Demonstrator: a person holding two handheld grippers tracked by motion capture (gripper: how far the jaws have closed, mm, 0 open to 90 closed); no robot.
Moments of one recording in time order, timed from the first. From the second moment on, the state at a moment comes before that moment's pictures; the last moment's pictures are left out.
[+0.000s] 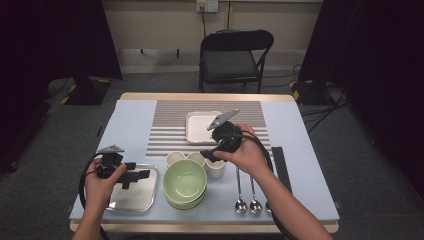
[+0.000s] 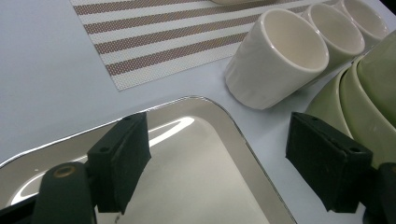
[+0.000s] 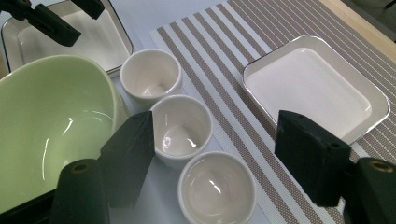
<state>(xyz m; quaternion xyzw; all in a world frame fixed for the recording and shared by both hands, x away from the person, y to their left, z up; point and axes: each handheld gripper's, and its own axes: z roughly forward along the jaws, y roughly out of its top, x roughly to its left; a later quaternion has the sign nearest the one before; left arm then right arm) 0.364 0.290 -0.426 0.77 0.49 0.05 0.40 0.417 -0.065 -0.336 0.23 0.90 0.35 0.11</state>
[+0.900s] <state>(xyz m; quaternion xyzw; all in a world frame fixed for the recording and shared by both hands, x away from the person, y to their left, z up) 0.364 0.289 -0.426 0.77 0.49 0.05 0.40 0.413 -0.047 -0.335 0.22 0.90 0.36 0.10</state>
